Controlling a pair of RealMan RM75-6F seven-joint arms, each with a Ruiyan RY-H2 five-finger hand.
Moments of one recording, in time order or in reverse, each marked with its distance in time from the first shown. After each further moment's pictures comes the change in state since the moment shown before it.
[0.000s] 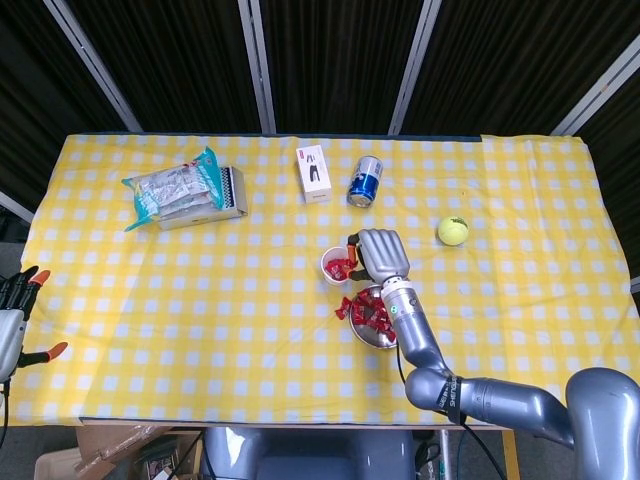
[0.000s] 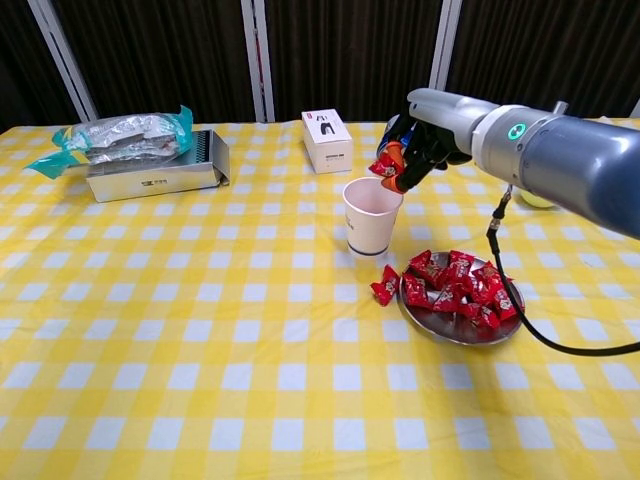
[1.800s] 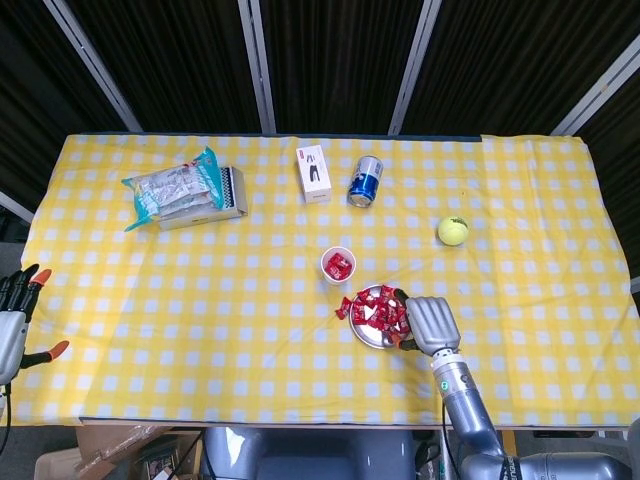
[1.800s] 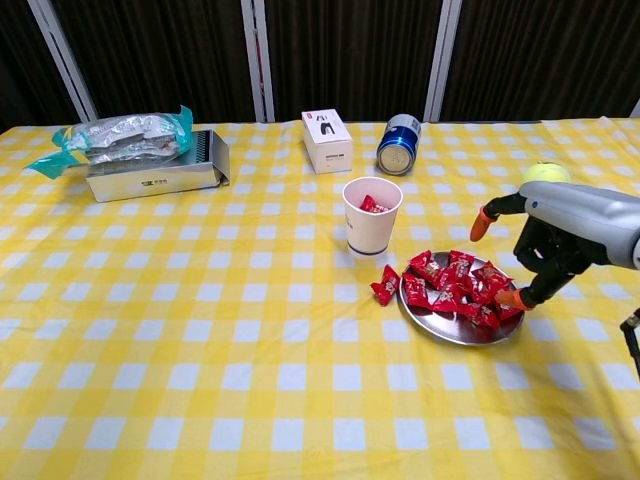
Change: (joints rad) left arm 0.015 -0.033 0.000 0.018 0.047 0.069 0.036; right arm -0.284 0.141 -0.296 -0.367 -0.167 0.267 -0.069
